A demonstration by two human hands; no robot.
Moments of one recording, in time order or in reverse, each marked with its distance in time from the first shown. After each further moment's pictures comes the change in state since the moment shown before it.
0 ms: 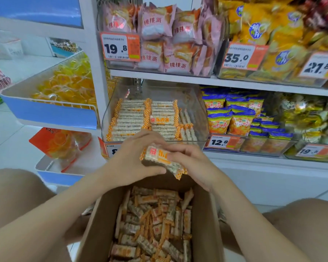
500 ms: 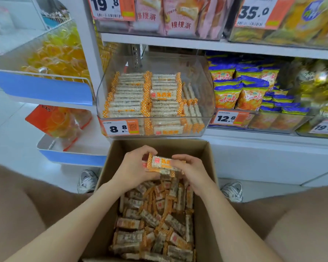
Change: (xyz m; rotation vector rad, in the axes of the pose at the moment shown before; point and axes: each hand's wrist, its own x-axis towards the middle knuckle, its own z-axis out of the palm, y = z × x) left_hand -0.062 -0.074 0.103 -0.084 -0.066 -0.402; right_hand -0.009 0.133 0.026 0.243 0.305 0.426
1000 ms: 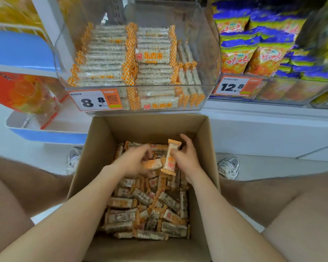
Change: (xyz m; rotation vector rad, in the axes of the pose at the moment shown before) left_hand 0.028 -0.068 0.080 0.209 -0.512 -0.206; right_hand 0.055 0.077 -0.003 0.013 0.172 0.078
